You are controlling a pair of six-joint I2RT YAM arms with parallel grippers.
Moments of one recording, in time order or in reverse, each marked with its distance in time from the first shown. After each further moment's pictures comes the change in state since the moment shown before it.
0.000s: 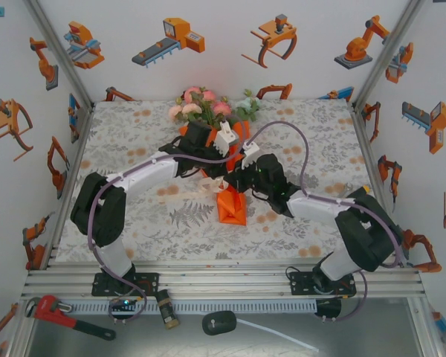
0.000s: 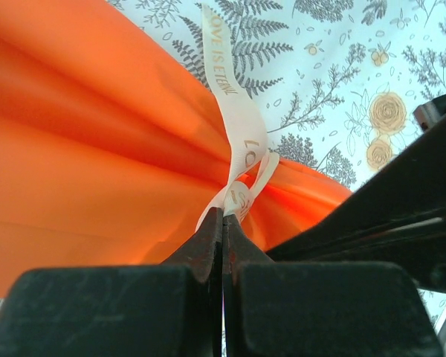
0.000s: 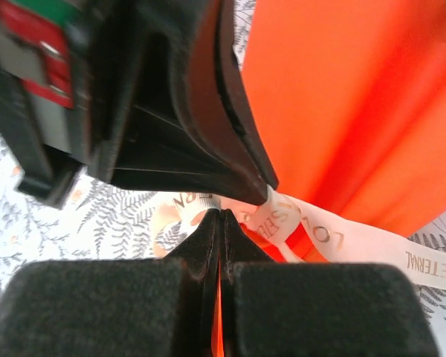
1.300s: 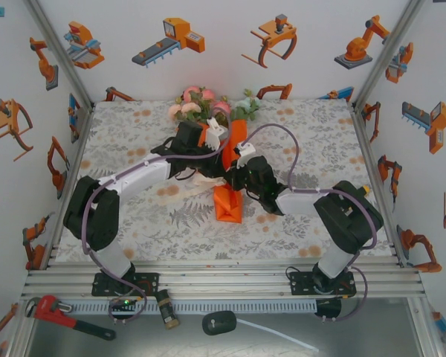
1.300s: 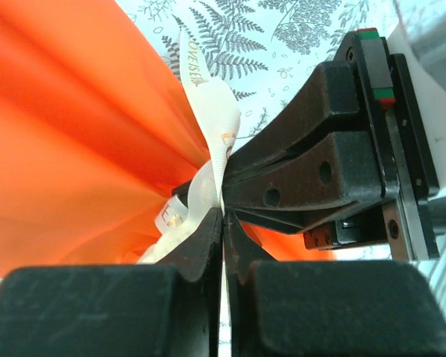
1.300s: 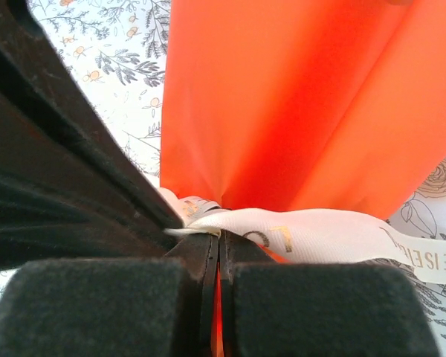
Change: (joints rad) left arm 0.039 -0.062 -0.074 0.047 0.086 -0.233; right arm 0.021 0.165 0.030 0.114 0.169 0.031
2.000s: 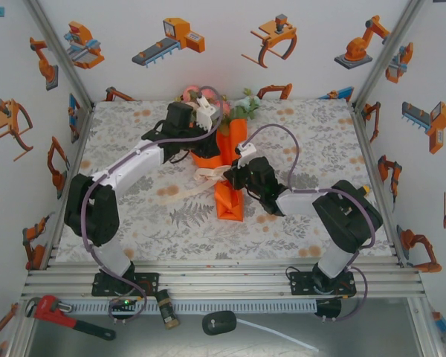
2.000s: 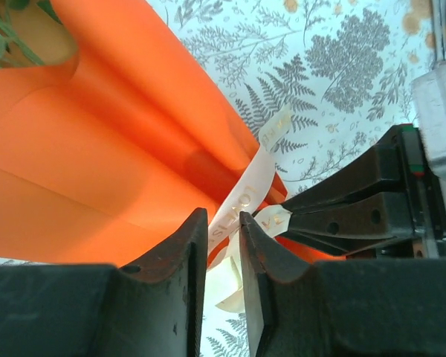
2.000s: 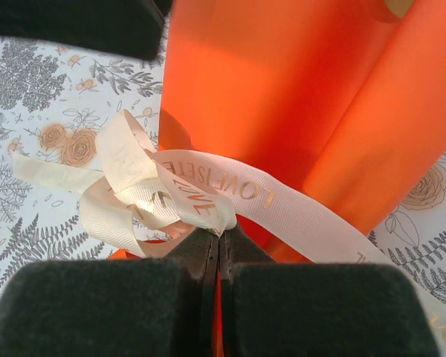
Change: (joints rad) left arm 0.089 0.050 0.183 -0.072 -0.060 0.078; right arm -0.004 0.007 -0.017 0.067 0.003 -0.042
